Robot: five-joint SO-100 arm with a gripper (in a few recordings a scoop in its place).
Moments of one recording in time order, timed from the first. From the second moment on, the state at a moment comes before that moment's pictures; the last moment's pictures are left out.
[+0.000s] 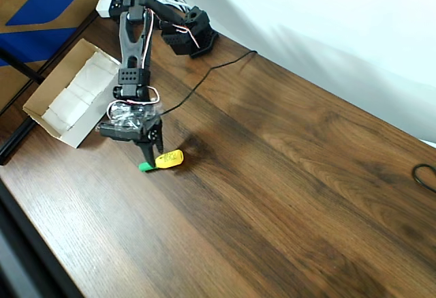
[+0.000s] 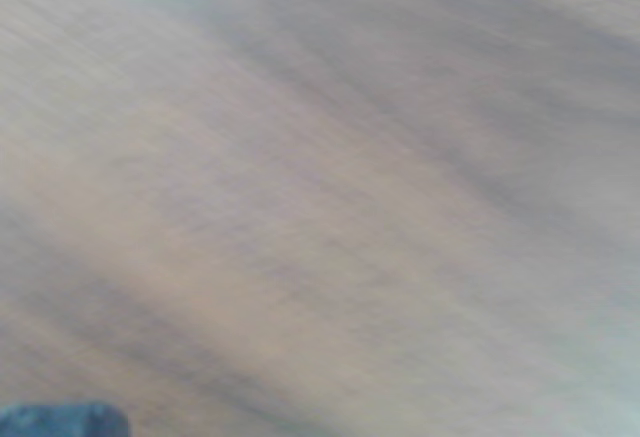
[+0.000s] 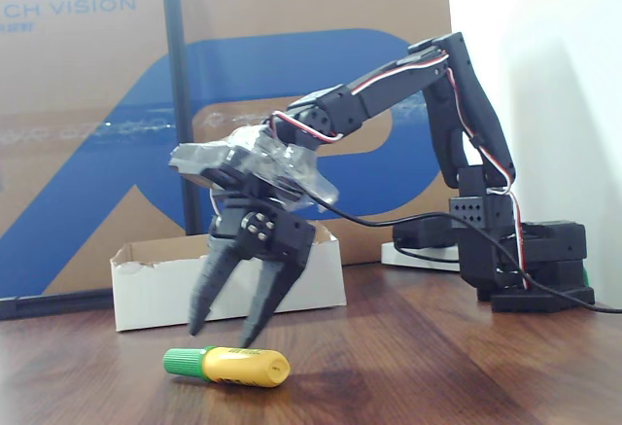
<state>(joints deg) -23.2 72.3 90.6 33.5 -5.0</state>
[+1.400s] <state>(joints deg) -22.3 70.9 95.4 30.0 -9.5</state>
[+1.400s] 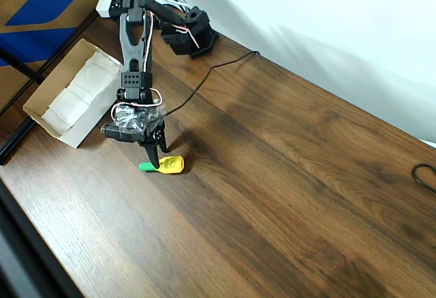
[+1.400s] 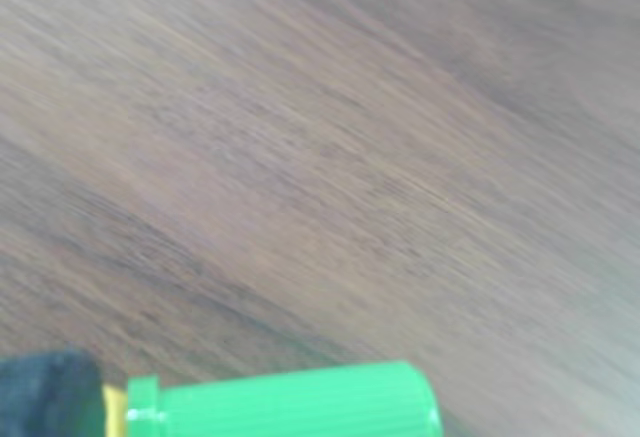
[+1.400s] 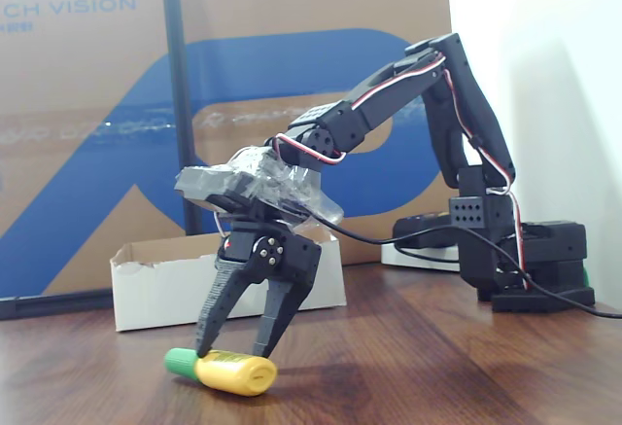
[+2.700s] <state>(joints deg) -10.3 90.4 96.7 34.6 -5.1</state>
